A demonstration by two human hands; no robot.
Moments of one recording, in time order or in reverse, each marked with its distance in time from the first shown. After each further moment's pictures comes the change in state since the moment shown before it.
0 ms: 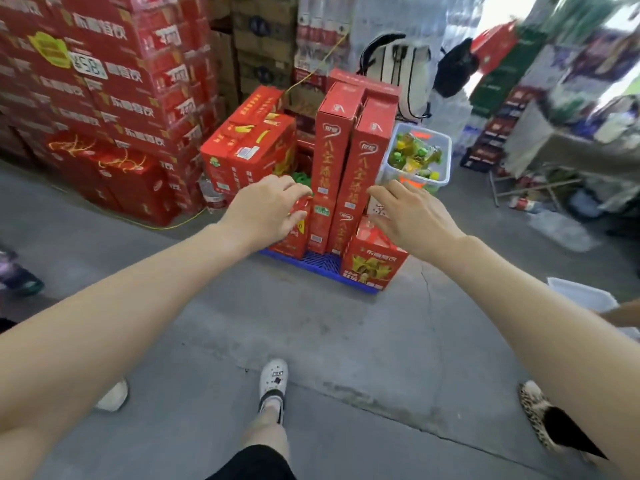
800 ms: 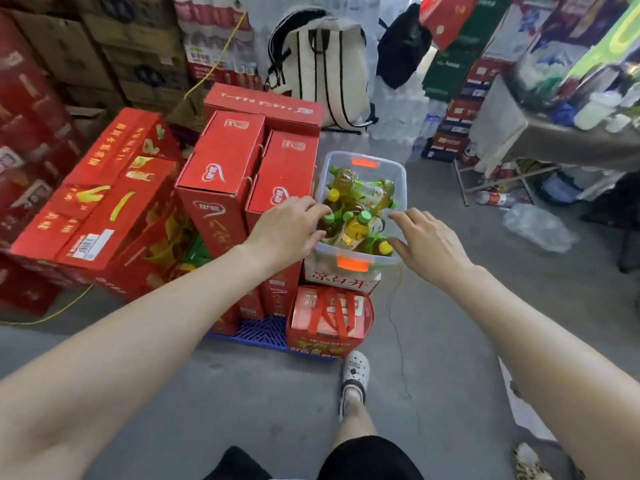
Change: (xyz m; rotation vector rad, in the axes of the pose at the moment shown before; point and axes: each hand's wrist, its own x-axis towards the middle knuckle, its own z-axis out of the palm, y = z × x) left_hand 0.513 -0.012 0.271 -0.196 -0.142 0.126; right_hand 0.226 0.433 0.208 0.075 -0.149 0.354
